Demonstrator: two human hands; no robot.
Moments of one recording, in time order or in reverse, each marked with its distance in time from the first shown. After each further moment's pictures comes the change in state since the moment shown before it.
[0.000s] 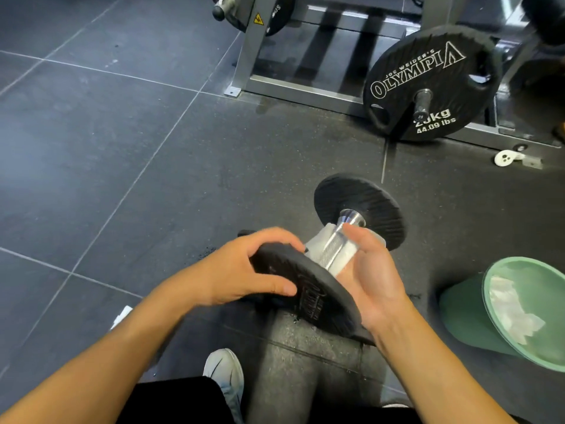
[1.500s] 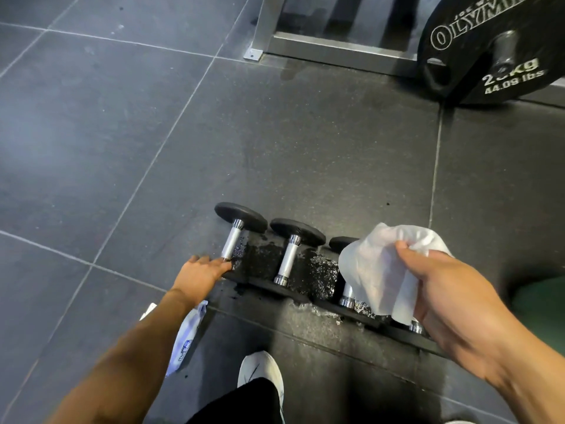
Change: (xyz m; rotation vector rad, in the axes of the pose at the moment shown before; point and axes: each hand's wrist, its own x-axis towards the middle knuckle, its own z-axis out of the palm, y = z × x) left_hand -0.029 -0.350 -0.132 1.437 -0.065 -0.365; right_hand 0.058 0.016 -0.033 -0.884 0.082 -0.281
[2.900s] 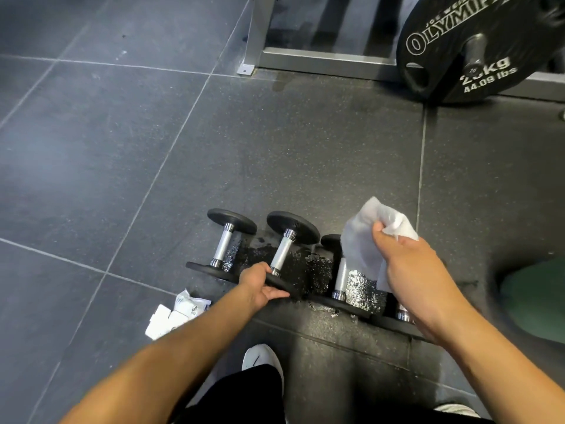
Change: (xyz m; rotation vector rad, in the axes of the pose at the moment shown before) left_hand 0.015 0.153 -0.118 -2.165 -0.237 -1.072; right_hand -0.025 -0.024 0.001 -0.361 0.279 -0.067
